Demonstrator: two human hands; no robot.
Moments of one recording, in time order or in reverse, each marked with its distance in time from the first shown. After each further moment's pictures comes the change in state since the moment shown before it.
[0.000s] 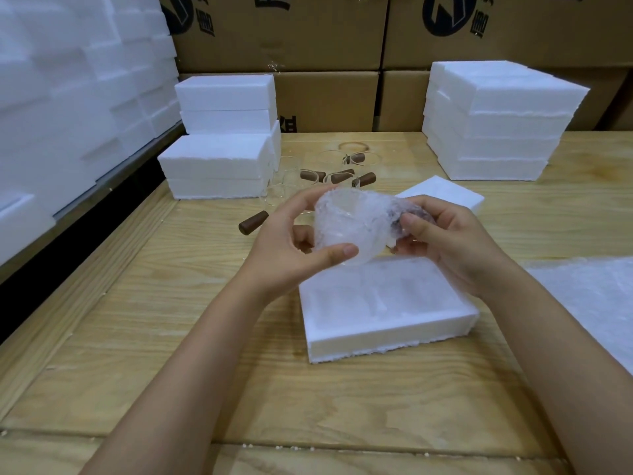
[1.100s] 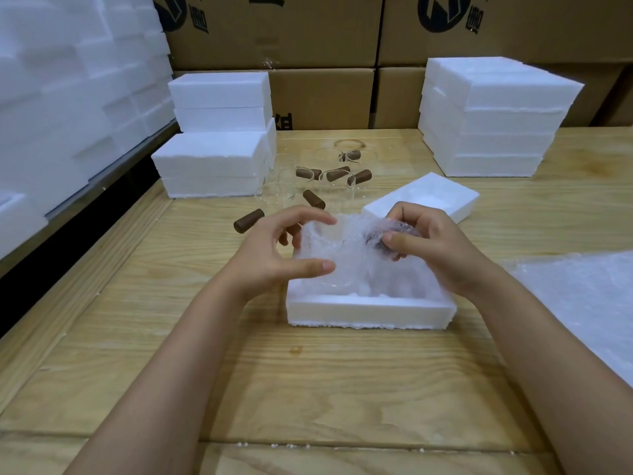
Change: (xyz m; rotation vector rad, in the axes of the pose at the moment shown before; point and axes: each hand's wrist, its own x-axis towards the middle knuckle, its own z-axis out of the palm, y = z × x) left_hand 0.000 -0.007 -0.016 0.231 -0.124 0.030; right_hand -0.002 0.000 0.010 -0.185 -0.098 -0.059
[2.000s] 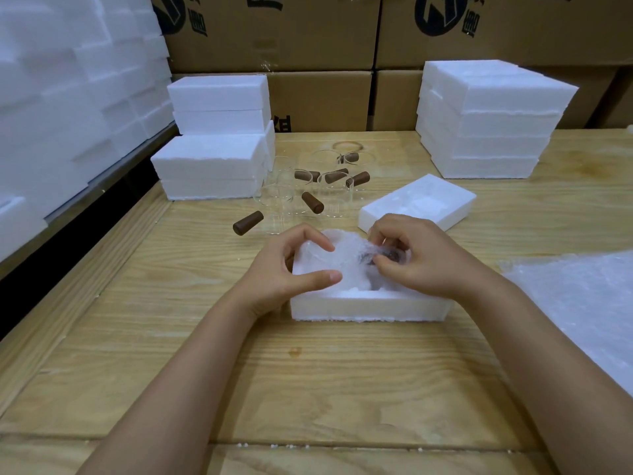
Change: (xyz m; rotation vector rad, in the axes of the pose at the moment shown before) left_hand -0.007 -0.015 0.018 -0.127 -0.010 -0.067; right_hand -0.003 -0.006 0.004 -0.697 -0.079 -0.080
